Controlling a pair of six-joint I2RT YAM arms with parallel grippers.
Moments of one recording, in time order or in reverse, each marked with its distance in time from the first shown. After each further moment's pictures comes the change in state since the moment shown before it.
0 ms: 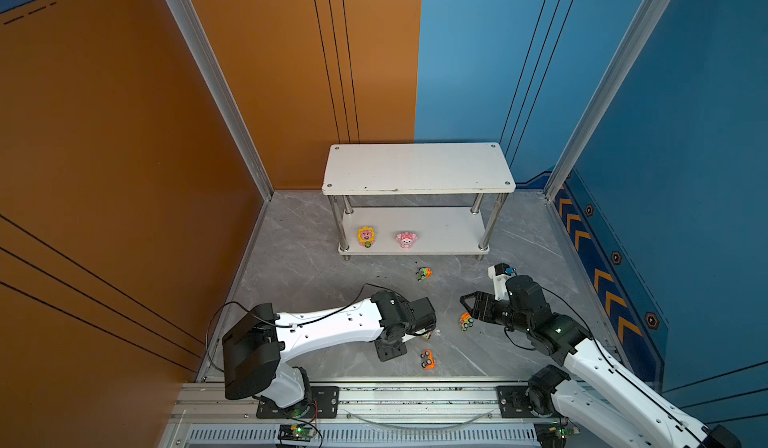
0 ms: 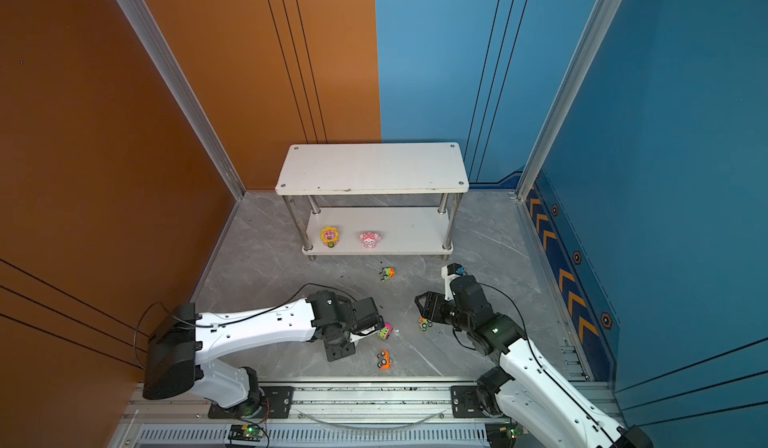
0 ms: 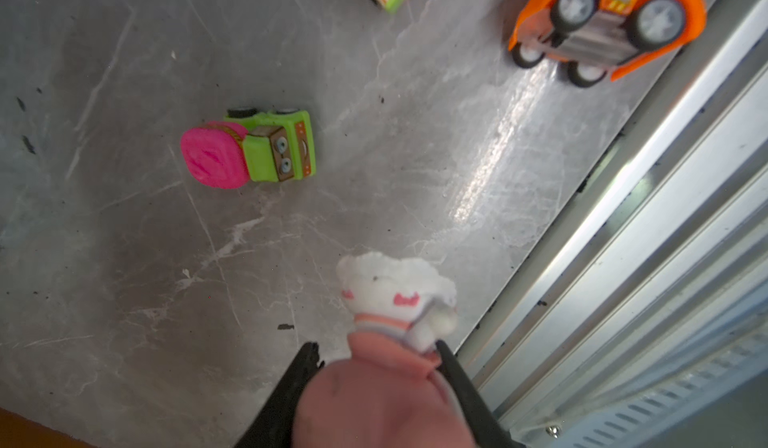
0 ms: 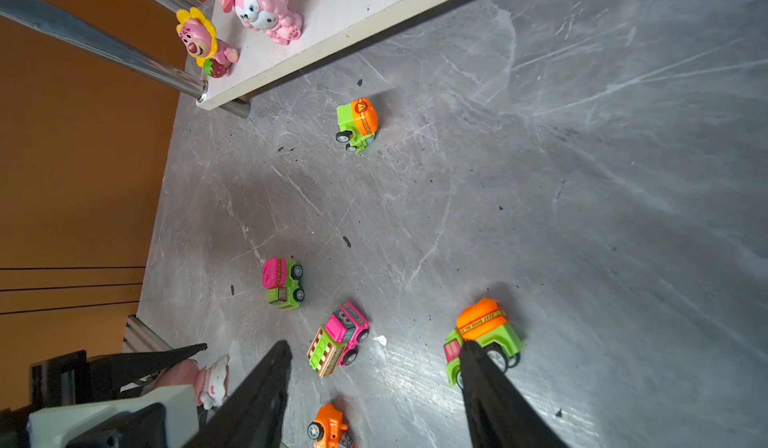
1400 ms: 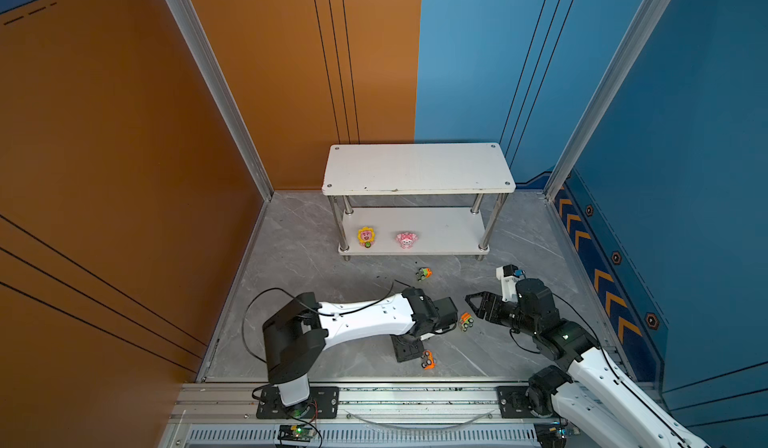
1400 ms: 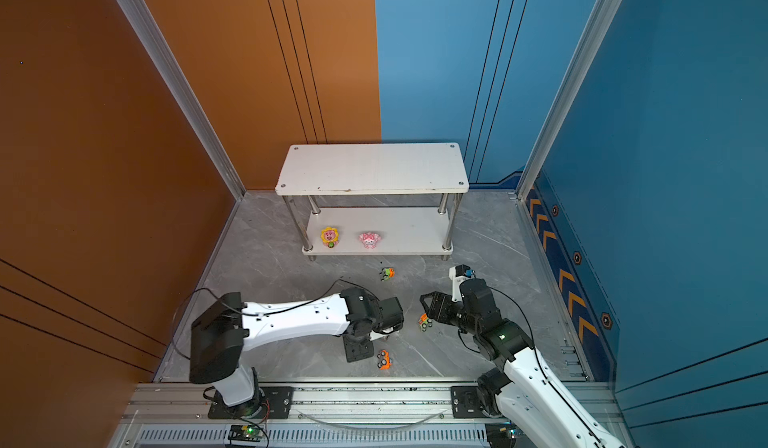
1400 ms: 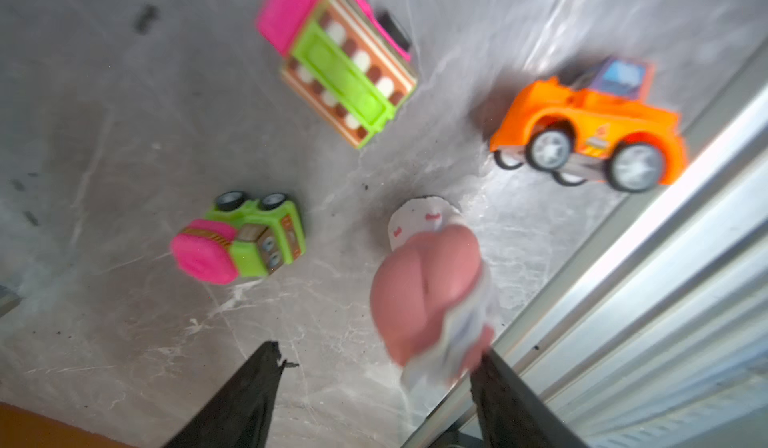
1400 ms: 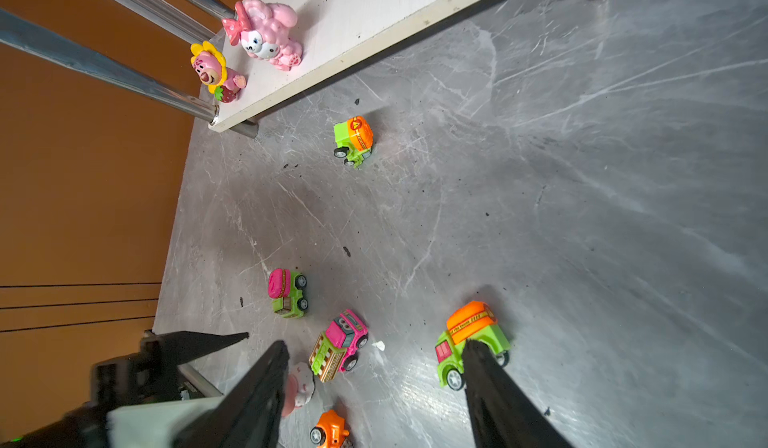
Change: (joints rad) left arm -0.019 0.157 0.178 -0.024 -0.017 0.004; right arm -0.074 -0.080 -0.034 0.000 -0.053 0.001
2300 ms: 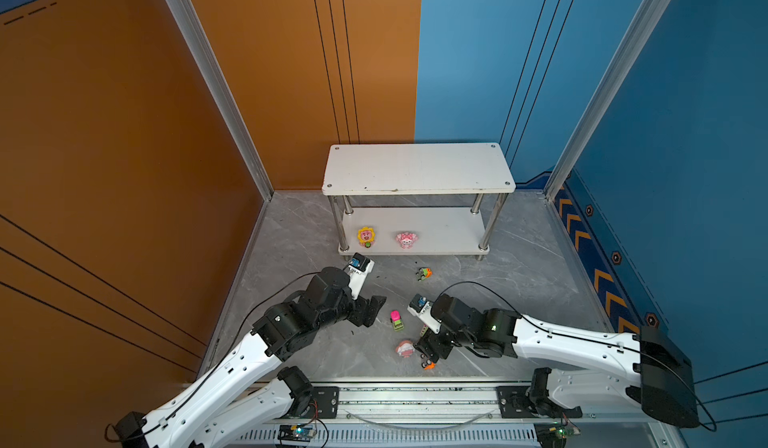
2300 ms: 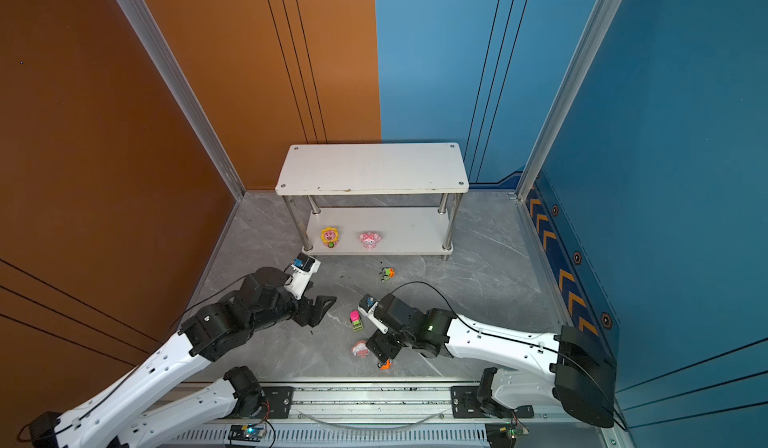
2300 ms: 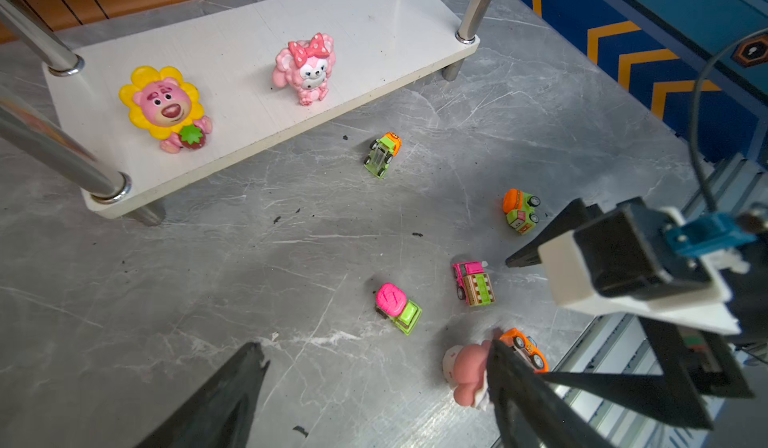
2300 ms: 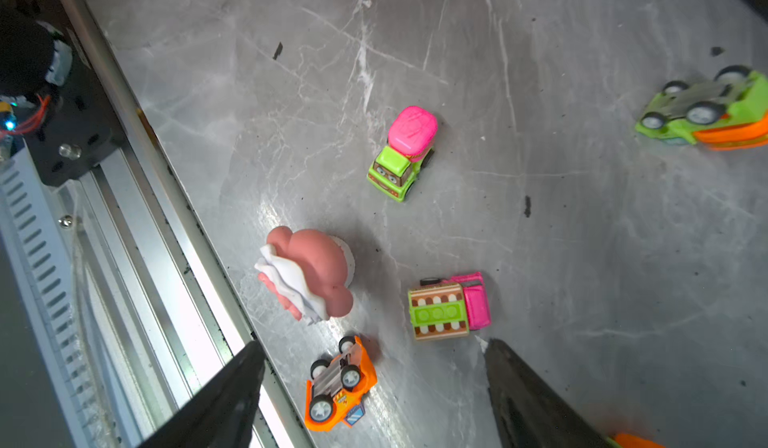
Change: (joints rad) left arm 0.438 -0.897 -0.476 0.510 0.165 -0.296; right arm 0.678 0.578 0.281 0.001 0.245 -0.533
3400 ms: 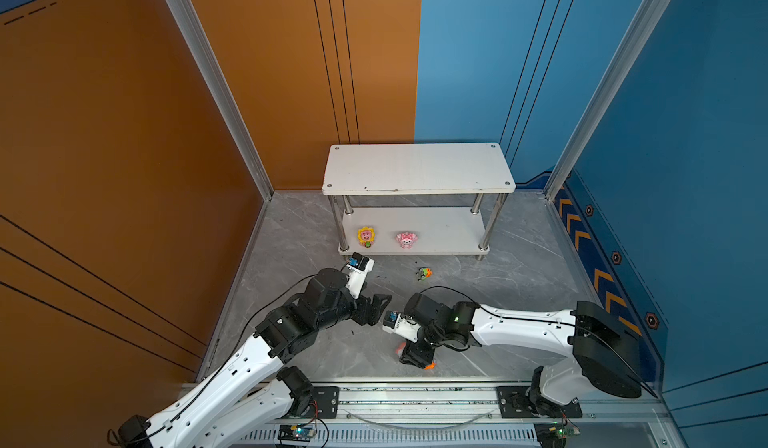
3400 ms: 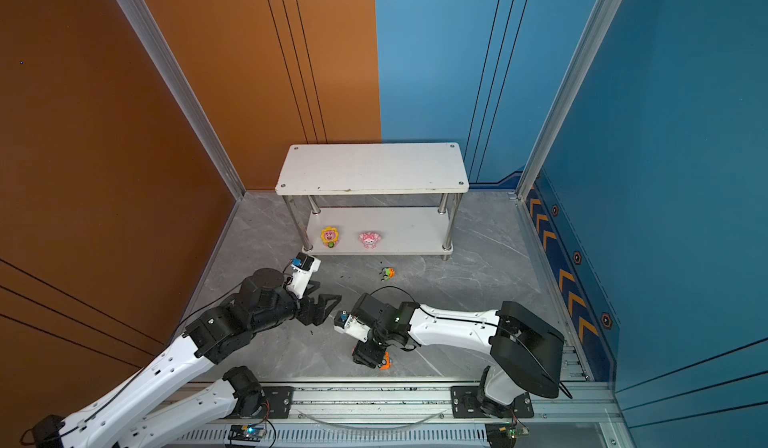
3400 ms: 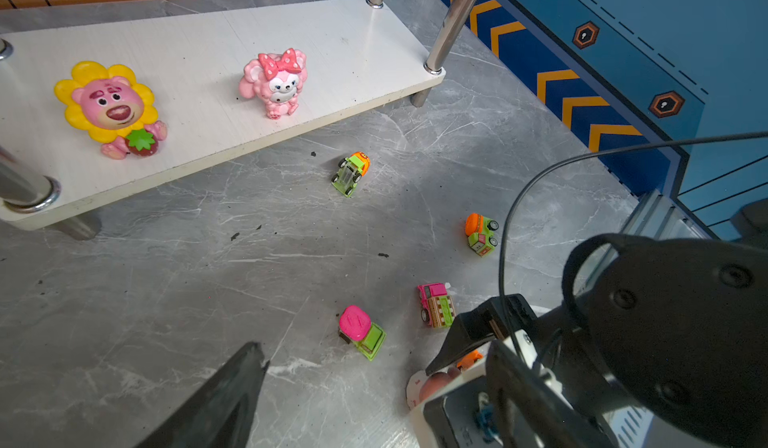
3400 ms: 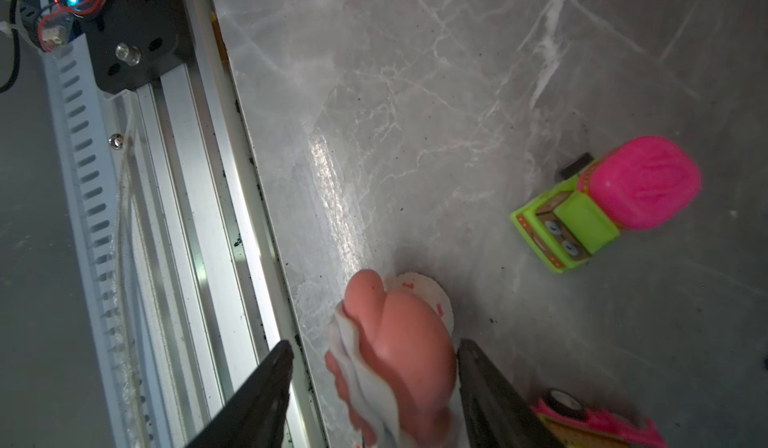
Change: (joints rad) left arm 0.031 -0.023 -0.057 0.119 0.098 -0.058; right arm 0.009 0.287 0.133 0.018 -0.257 -0.185
